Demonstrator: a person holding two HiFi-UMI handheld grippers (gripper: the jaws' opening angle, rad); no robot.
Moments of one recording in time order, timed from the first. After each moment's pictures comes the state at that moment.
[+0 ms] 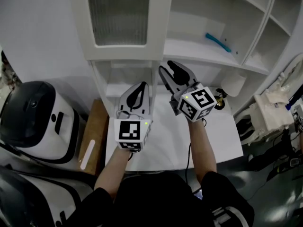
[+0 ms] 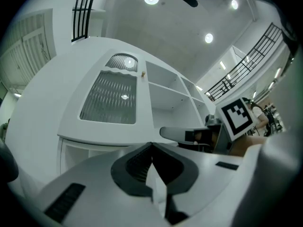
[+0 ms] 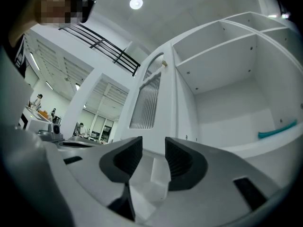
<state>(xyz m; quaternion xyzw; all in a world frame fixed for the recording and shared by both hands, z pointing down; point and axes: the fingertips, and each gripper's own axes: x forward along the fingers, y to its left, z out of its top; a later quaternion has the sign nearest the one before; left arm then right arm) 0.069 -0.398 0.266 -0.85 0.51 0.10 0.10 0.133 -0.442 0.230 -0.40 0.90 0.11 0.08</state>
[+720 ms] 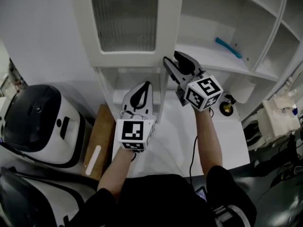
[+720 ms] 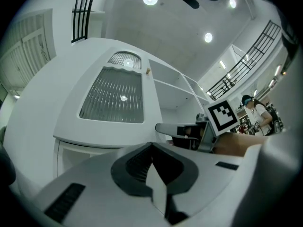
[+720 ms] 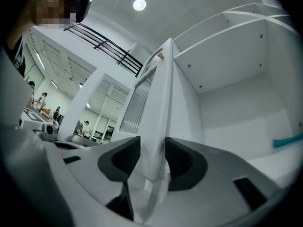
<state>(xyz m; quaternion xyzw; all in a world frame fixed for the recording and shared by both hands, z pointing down) 0.057 -0.437 0.260 -0.84 0.52 0.10 0.11 0.123 -0.504 0.204 -0.38 0.91 0.13 0.08</state>
